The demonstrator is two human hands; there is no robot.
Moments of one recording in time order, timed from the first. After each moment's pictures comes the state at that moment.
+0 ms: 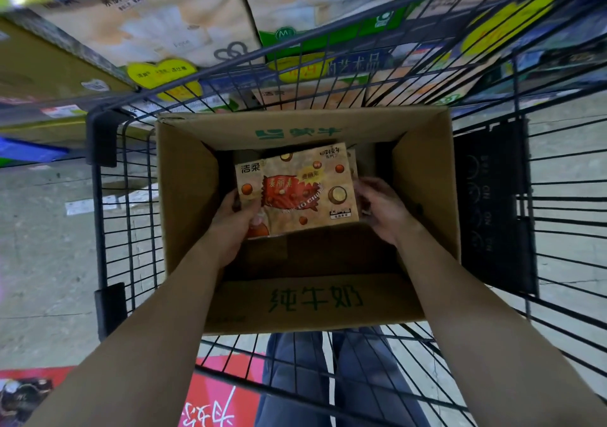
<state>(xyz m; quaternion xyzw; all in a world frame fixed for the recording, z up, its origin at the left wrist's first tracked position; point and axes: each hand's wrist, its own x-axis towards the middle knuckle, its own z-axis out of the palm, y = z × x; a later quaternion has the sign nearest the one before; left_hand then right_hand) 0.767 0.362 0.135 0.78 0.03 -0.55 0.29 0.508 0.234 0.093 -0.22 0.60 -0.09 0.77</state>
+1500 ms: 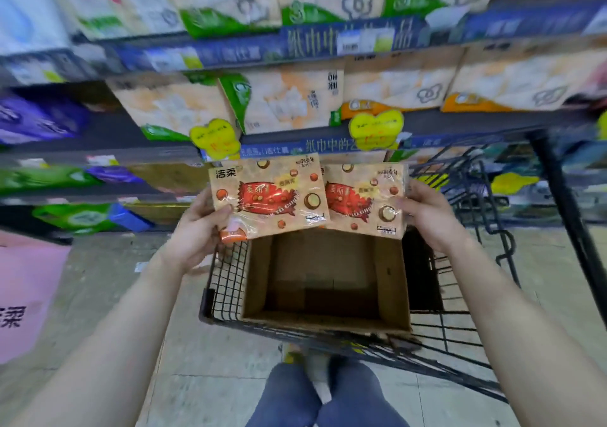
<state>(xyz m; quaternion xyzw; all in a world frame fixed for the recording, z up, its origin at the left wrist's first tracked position) 0.831 0.412 0.471 0.66 -0.13 -0.48 0.56 0.464 0.184 0.440 -0.51 0.46 -0.24 0.69</state>
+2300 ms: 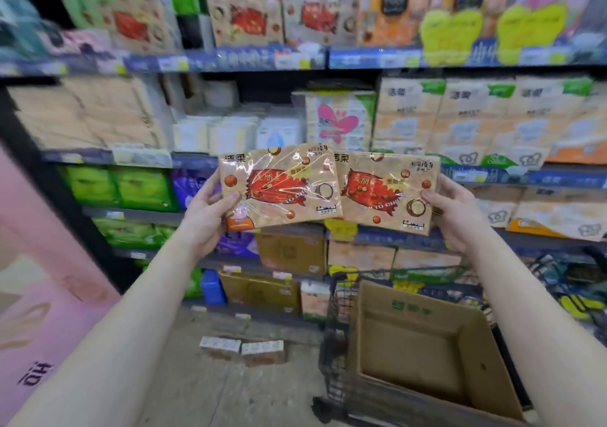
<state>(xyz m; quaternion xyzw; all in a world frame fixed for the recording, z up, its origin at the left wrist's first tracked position) 1.018 0.681 0.705 0.56 -0.27 -0.32 0.72 0.670 0.405 0.698 -0.57 0.30 -0.40 0.65</state>
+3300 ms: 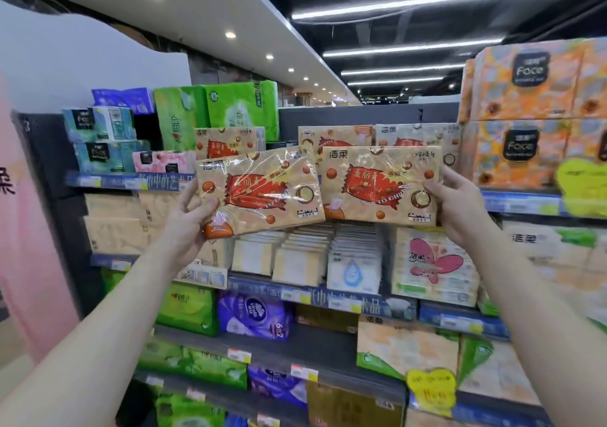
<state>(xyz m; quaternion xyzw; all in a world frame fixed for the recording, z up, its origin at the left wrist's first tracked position) 1.326 0.655 0.879 0.47 -0.27 -0.19 0.82 0.997 0.347 0.908 -0.59 0.16 -0.49 0.62</state>
